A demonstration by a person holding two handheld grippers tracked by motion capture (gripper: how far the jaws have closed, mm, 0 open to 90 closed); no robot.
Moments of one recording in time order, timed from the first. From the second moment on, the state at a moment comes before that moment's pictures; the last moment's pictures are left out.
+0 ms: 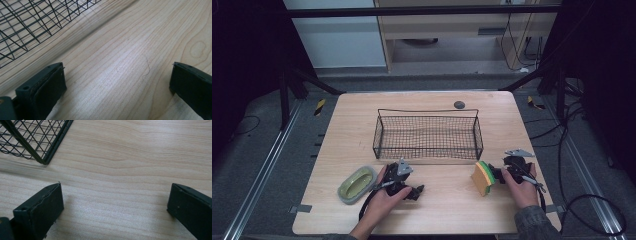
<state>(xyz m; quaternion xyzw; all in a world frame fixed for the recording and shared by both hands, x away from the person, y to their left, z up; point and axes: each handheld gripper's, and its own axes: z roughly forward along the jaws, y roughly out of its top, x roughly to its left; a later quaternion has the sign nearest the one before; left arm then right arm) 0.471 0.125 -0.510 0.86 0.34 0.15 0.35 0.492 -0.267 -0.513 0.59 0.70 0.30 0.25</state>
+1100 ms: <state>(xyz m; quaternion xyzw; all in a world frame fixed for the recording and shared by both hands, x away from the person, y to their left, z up) 0.452 0.238 -0.401 0.87 0.35 0.23 0.27 0.488 -0.272 -0.513 0.58 0.71 0.31 0.25</state>
